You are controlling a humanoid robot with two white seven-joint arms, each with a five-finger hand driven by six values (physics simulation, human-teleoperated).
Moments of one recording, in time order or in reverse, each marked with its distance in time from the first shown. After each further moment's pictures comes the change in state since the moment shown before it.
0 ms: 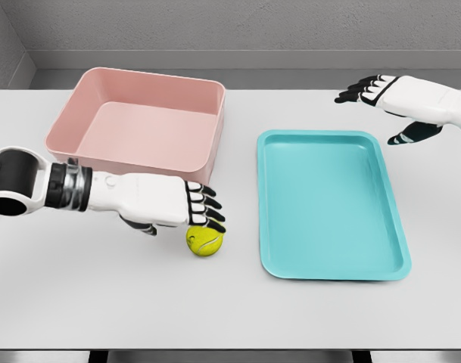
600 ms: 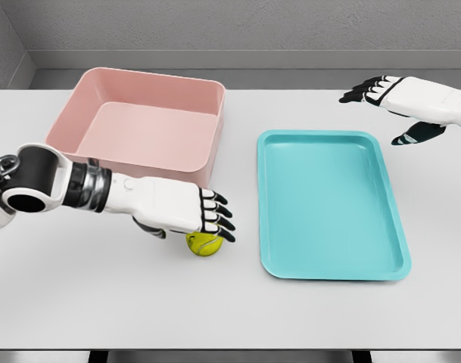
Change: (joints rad) left arm -0.012 -0.060 0.000 0.001 -0.006 0.000 -0.090; right arm 0.002 0.000 0.000 0.026 0.000 0.000 0.003
